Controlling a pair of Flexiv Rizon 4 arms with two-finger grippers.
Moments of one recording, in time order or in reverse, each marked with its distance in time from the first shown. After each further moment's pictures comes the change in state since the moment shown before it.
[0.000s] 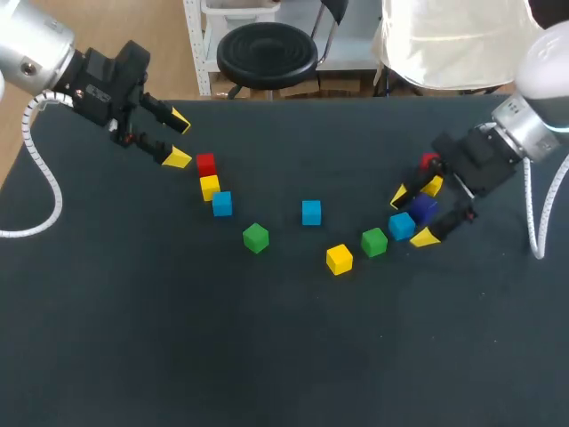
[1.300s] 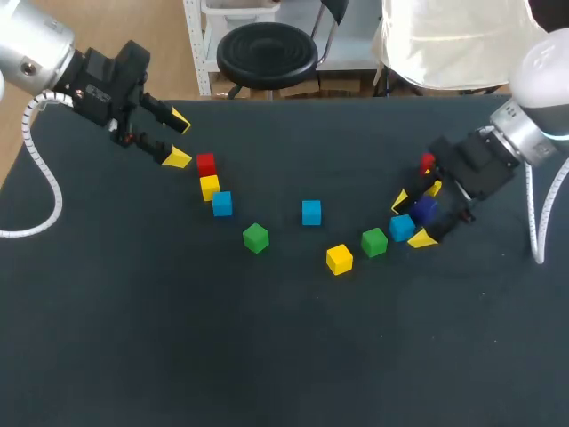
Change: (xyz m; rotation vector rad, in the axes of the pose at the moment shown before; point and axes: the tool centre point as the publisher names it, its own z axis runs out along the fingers) left arm 0.000 0.000 0.000 0.000 0.000 0.000; right arm 0.004 0.001 0.003 0.019 0.023 0.022
